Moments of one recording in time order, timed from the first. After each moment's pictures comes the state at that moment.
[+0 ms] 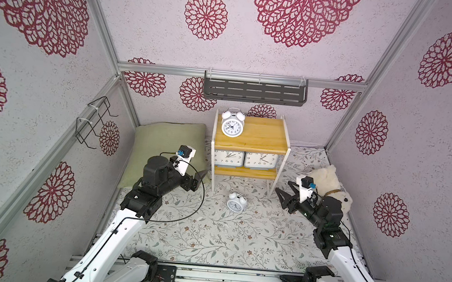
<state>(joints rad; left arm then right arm) -0.31 0.96 0.89 -0.25 0.27 0.05 0.22 0.78 0.42 0.19 -0.44 0.02</state>
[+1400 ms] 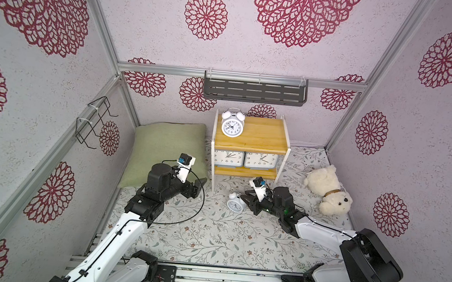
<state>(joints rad) -0.31 0.96 0.79 -0.23 0.28 -0.01 0.61 1.40 0.56 0.45 -0.34 0.03</state>
